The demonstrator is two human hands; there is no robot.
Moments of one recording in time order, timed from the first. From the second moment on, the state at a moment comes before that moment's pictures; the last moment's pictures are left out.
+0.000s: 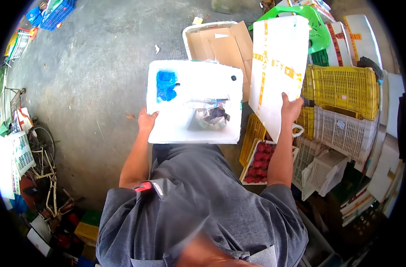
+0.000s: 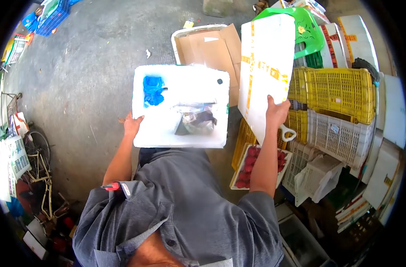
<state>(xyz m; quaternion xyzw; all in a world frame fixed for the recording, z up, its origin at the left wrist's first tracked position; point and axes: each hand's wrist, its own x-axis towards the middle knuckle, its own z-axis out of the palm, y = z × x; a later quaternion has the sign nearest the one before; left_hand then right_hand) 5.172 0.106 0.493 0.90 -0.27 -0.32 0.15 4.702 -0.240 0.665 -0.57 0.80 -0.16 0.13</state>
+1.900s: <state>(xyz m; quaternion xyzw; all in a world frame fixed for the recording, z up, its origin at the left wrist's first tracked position) 5.330 0.083 0.752 0.70 -0.55 -0.45 -0.01 4.878 -0.204 0.685 -0.68 0.73 -0.04 0.05</state>
